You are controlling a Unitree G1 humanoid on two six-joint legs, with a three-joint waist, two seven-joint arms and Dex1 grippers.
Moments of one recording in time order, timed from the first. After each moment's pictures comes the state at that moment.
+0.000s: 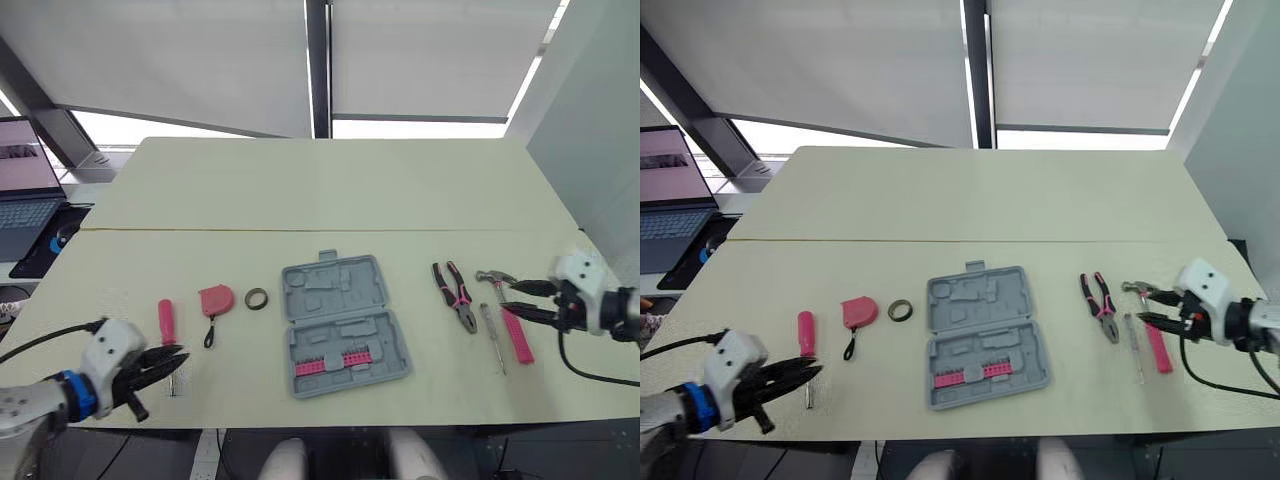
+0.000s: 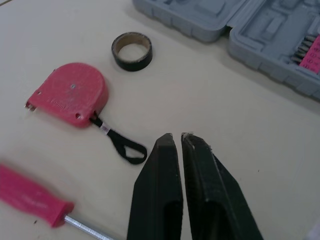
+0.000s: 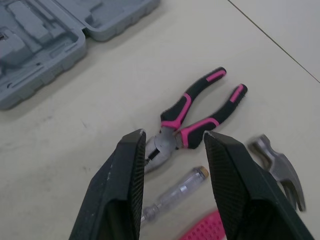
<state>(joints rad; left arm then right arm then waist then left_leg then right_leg) 0.31 0.81 0.30 -0.21 -0.35 0.28 -0.93 -0.18 -0.93 -0.07 -0.01 0.26 0.36 1.08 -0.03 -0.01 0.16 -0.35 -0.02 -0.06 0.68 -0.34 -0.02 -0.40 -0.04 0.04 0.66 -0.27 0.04</state>
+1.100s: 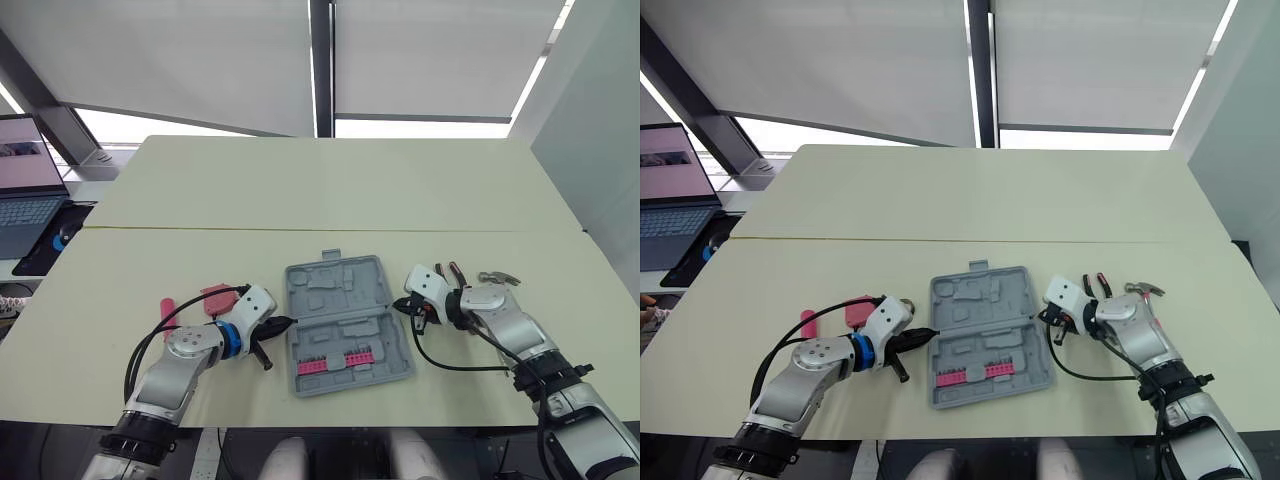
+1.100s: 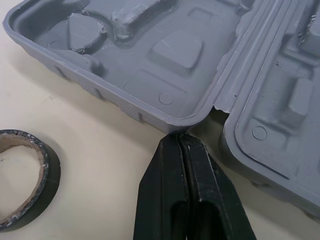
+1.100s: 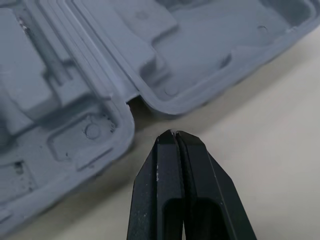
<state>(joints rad) -0.17 0.55 -0.13 0.07 -0.13 0.34 -0.82 -0.48 -0.49 0.31 0.28 -0.06 0.32 0.94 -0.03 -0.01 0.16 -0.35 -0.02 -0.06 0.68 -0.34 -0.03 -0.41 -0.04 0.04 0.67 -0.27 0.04</state>
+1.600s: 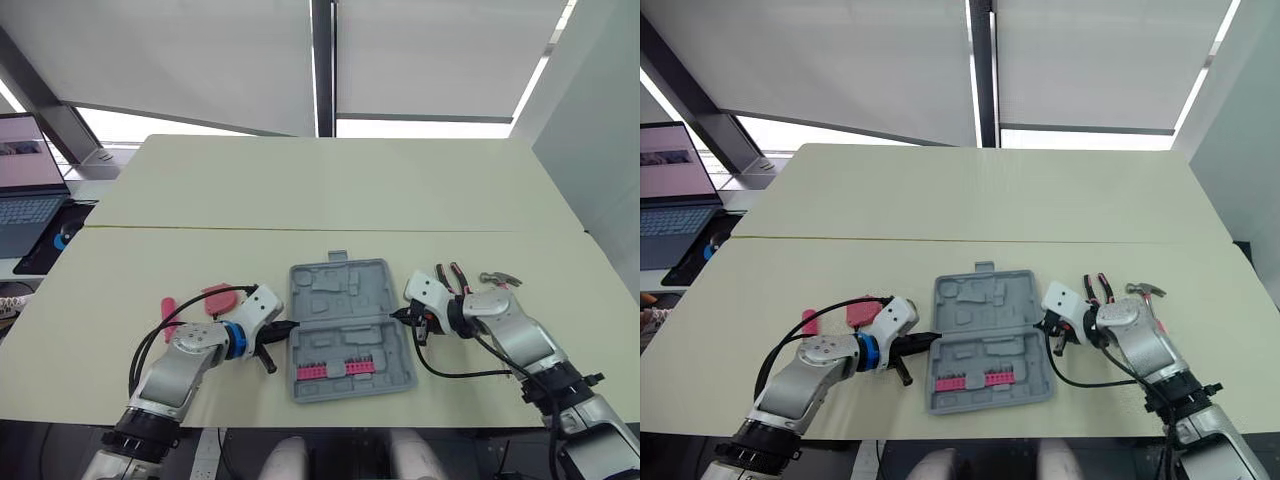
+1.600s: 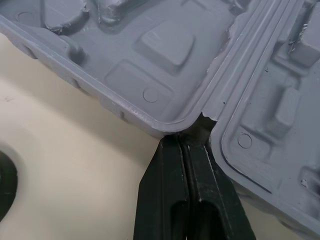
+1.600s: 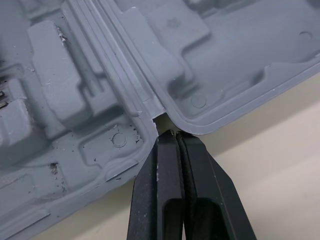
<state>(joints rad) -0.18 0.55 -0.17 -0.01 -0.14 0.49 -0.88 -0.38 -0.56 0.31 0.02 -0.03 0.53 1.00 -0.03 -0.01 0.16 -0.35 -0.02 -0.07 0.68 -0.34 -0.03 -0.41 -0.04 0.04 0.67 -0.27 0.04</state>
